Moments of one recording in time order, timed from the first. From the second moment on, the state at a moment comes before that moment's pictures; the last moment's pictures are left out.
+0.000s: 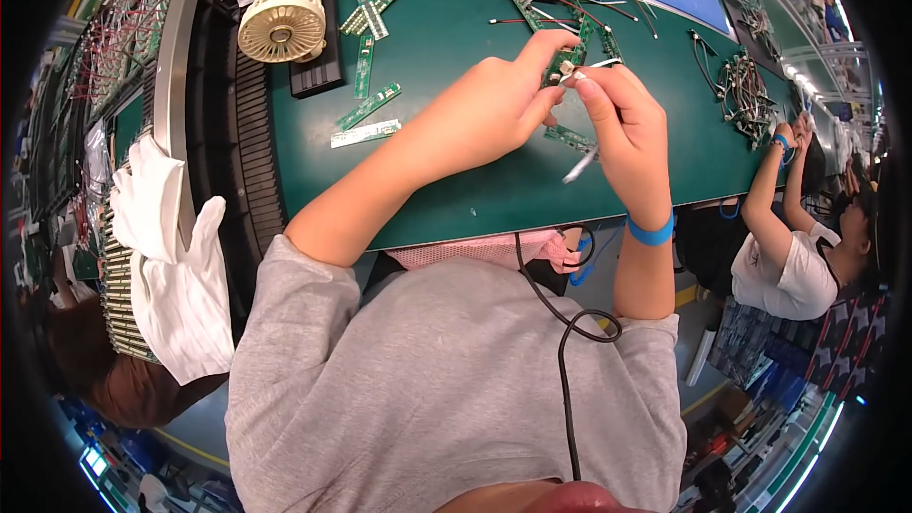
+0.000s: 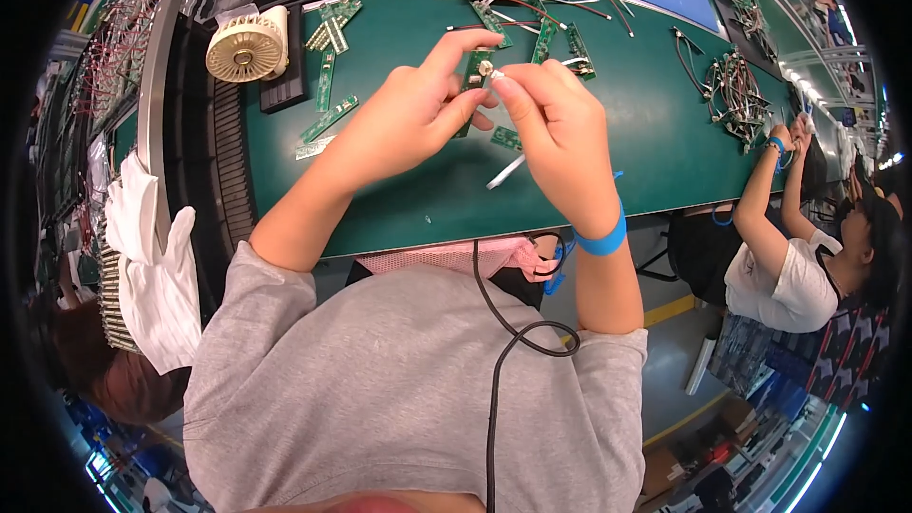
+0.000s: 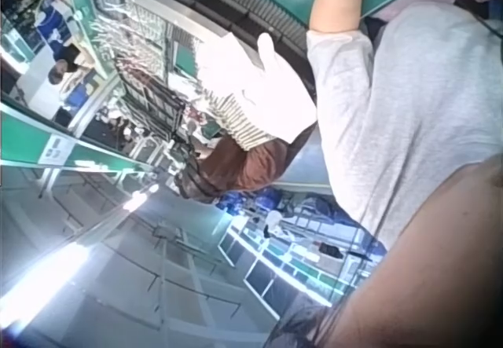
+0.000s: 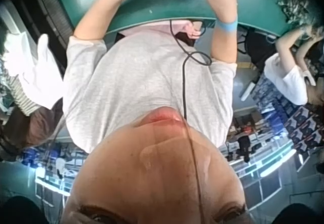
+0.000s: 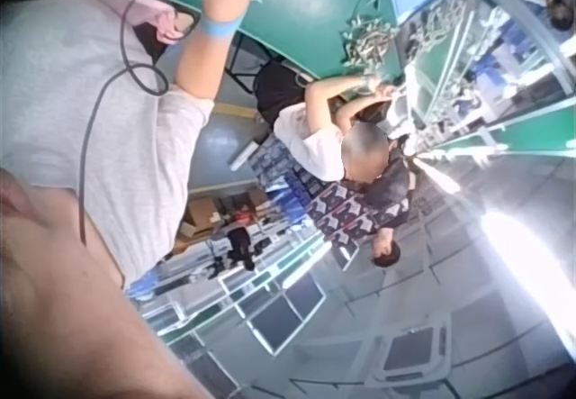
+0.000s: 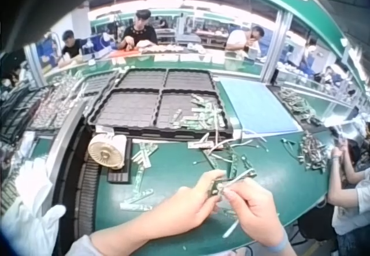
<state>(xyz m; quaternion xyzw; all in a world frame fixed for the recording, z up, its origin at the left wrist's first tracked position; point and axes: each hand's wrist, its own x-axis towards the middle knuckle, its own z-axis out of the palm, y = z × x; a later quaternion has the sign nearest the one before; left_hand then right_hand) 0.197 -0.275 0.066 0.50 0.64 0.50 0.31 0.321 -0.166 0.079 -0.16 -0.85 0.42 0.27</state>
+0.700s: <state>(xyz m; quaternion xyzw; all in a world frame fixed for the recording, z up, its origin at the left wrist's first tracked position) 0.207 -0.267 0.042 0.59 0.67 0.40 0.19 0.333 -0.147 0.067 -0.15 -0.89 0.41 0.12</state>
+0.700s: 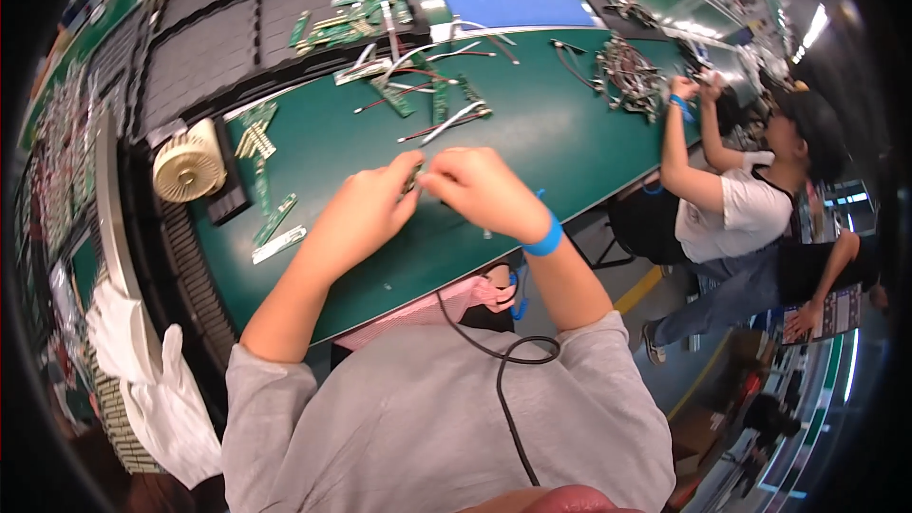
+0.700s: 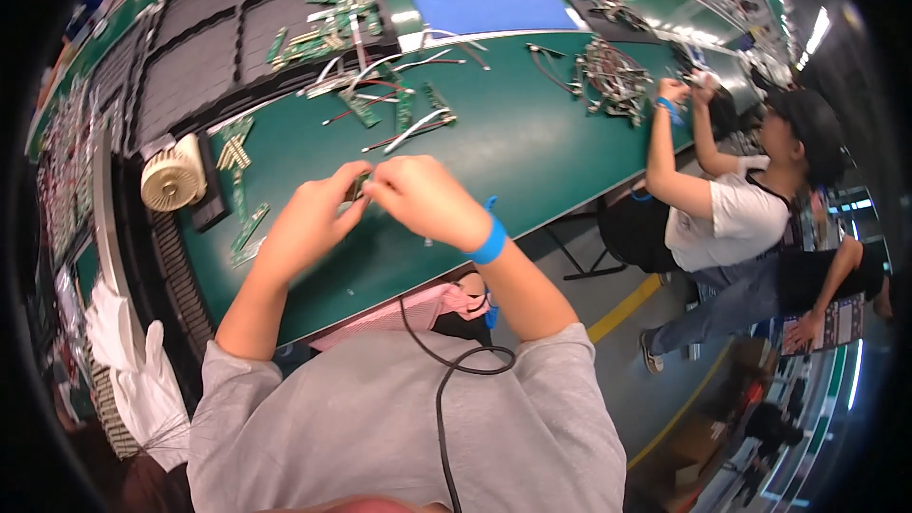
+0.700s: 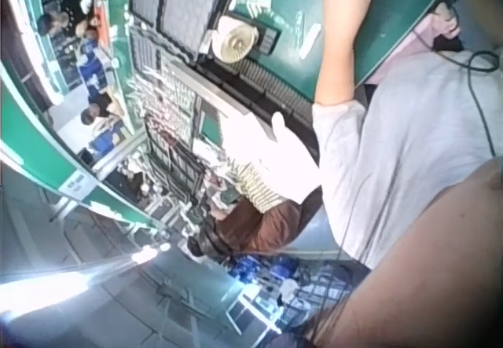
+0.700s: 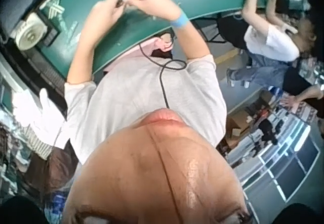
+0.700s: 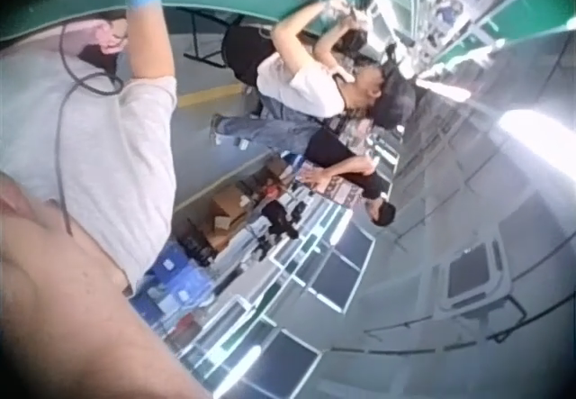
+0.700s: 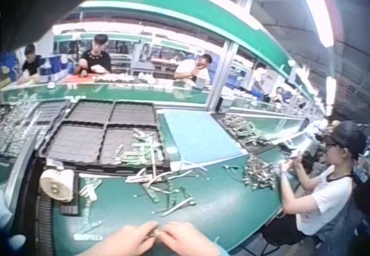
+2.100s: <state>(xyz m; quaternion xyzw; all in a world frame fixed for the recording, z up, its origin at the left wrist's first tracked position) 0.177 -0.252 0.000 0.43 0.60 0.45 0.51 0.370 -0.138 -0.012 -0.20 -0.64 0.63 0.38</state>
